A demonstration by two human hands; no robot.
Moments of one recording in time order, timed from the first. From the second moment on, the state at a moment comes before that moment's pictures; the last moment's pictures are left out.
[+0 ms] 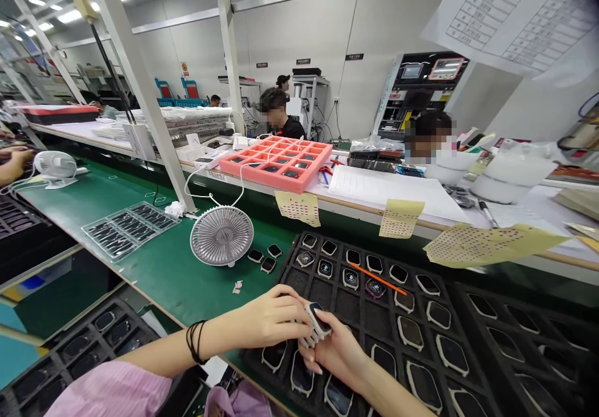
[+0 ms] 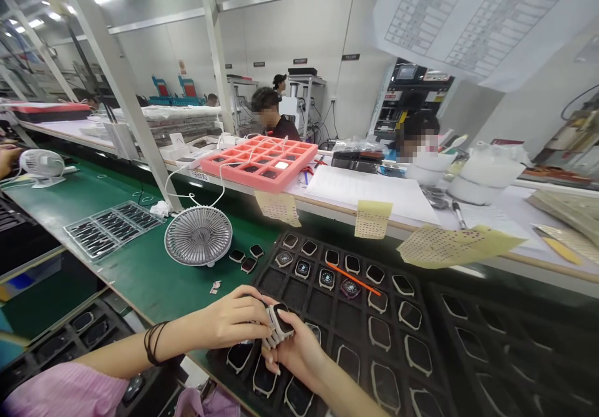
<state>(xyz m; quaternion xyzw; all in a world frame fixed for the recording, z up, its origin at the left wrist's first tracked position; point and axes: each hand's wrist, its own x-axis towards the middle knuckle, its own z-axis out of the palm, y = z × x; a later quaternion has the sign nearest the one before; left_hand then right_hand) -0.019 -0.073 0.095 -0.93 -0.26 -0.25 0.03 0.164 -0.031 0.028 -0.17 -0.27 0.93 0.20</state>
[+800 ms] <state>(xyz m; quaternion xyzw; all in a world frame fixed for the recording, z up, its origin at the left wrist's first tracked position) -0.022 -0.064 0.091 -0.94 -0.24 -0.23 0.01 0.165 -0.030 0.031 -0.11 -0.29 0.94 0.13</state>
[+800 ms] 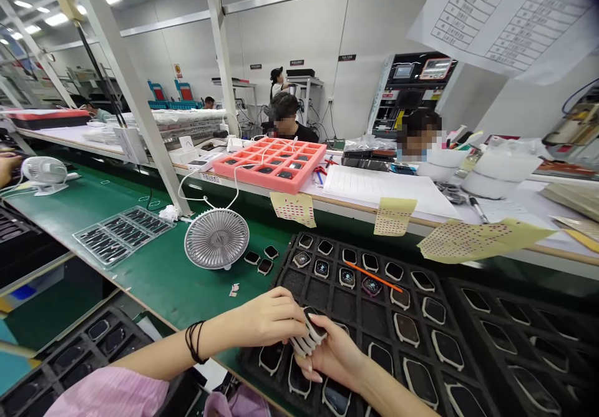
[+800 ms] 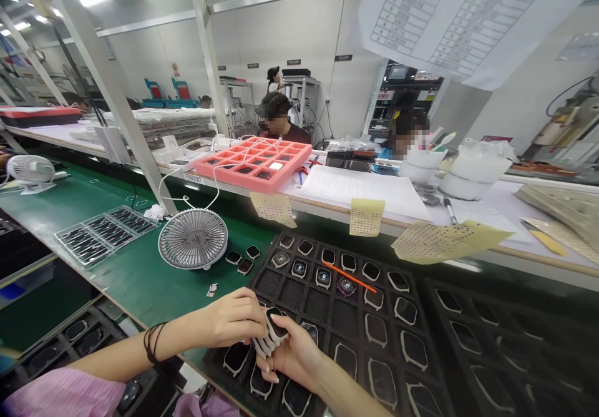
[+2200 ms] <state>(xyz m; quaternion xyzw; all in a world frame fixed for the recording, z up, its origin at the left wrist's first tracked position) 0.071 0.050 0.030 -0.81 -0.39 -0.40 -0.16 0.230 0.057 0.020 -0.38 -0.57 0.60 0.41</state>
